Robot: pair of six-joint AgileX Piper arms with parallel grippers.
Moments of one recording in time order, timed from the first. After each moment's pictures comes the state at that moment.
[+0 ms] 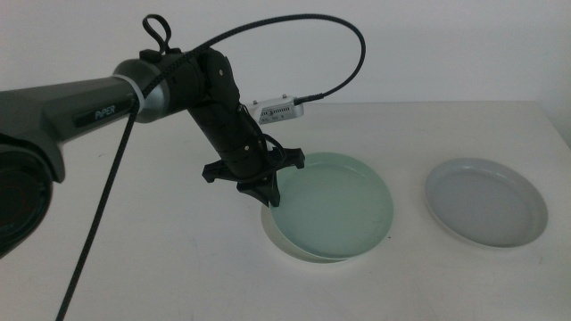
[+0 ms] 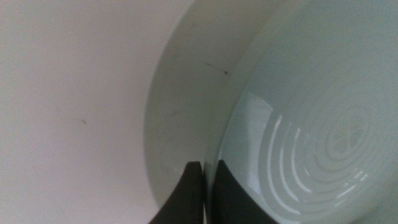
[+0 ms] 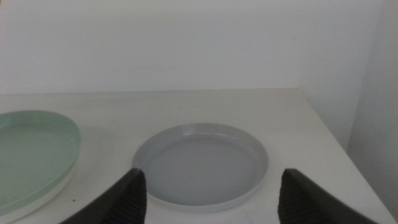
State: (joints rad) left arm -0.41 2.10 -1.65 -0.42 1.01 -0.07; right arm 0.03 -0.01 0.03 -0.10 0.17 0.16
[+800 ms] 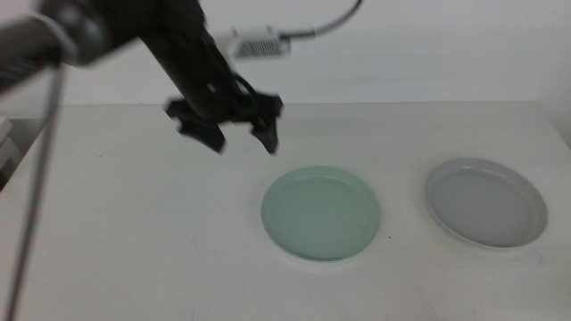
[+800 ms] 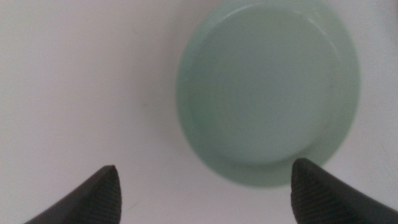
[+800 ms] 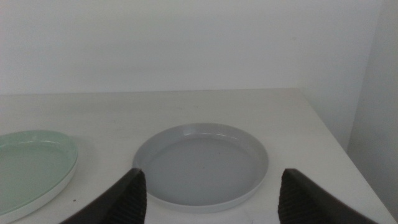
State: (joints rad) left arm -0.39 1.91 -1.75 -0.27 1.17 -0.03; right arm 0.03 -0.01 0.03 -0.10 0.17 0.16
